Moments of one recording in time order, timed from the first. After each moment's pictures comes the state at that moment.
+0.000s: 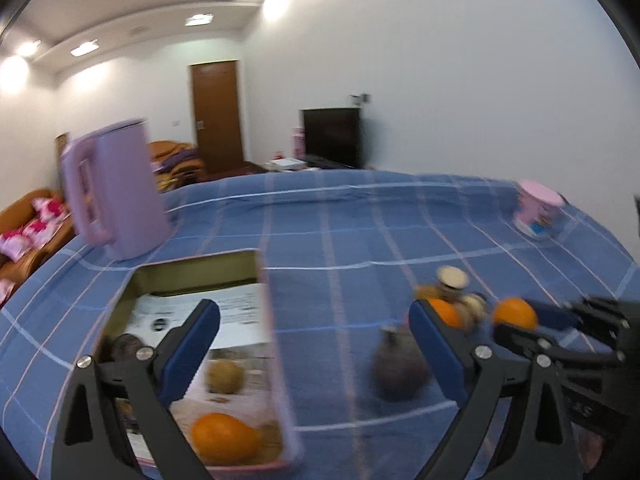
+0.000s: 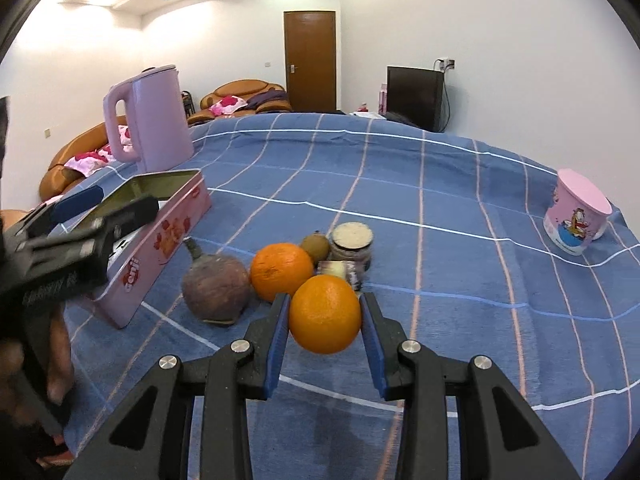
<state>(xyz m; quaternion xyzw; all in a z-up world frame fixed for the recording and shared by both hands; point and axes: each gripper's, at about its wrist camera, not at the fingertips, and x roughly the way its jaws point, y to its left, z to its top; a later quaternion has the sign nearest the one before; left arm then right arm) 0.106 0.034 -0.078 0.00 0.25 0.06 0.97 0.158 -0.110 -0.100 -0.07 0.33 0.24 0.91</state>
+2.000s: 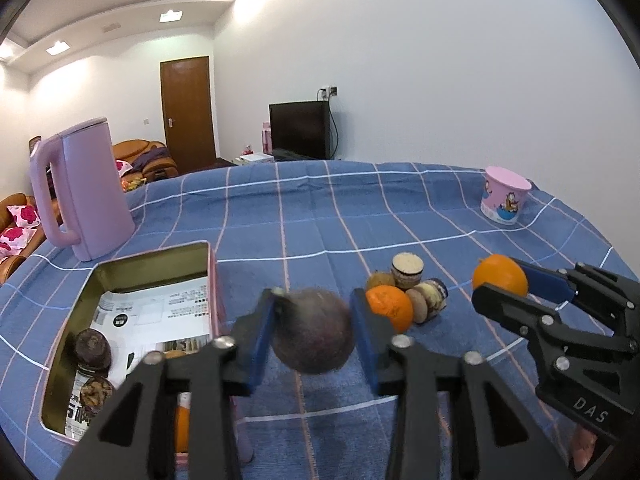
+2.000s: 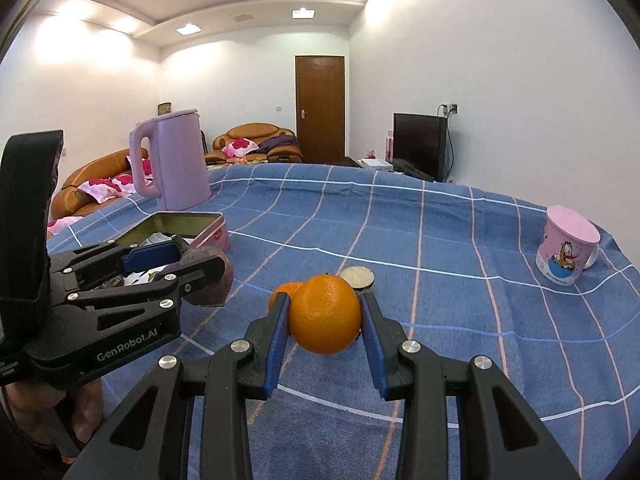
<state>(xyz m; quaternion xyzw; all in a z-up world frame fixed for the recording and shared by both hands) 0.102 0.020 -0.082 0.00 0.25 0.01 0.97 0.128 -0.120 -0.083 -0.06 0.24 0.27 0.93</state>
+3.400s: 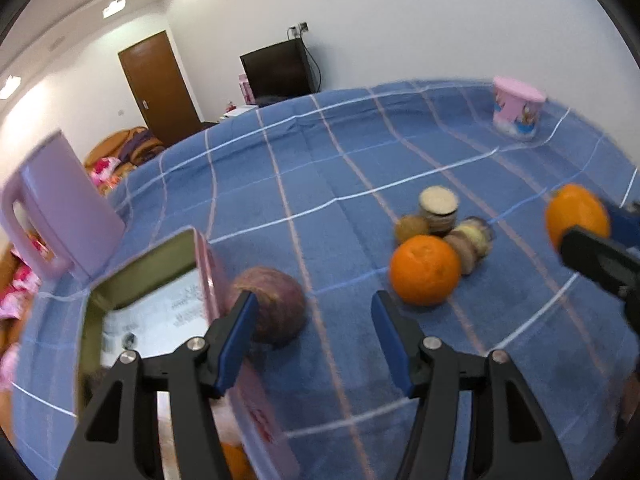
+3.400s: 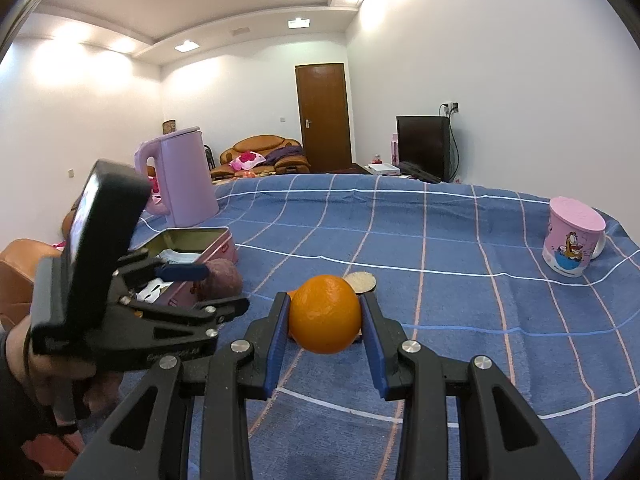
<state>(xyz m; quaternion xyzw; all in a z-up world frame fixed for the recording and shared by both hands) 0.157 0.014 -0.095 0.13 0.38 0.02 0.92 0.130 -0.136 -0.083 -0.02 0.23 0.28 0.93</state>
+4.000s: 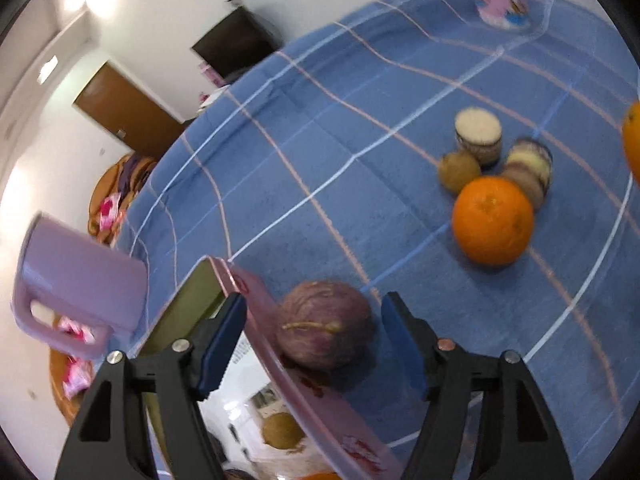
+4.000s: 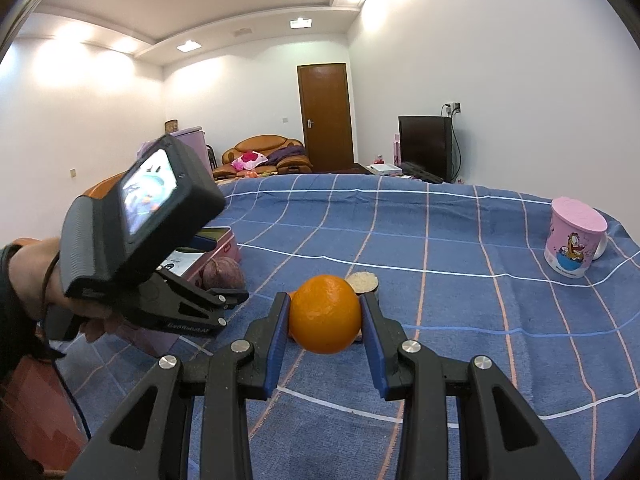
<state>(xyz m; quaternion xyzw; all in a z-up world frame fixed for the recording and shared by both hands) 0.199 0.015 -0.107 0.30 0.46 0.00 0.84 0.130 -0.135 -0.082 -0.02 0.23 0.29 0.93</state>
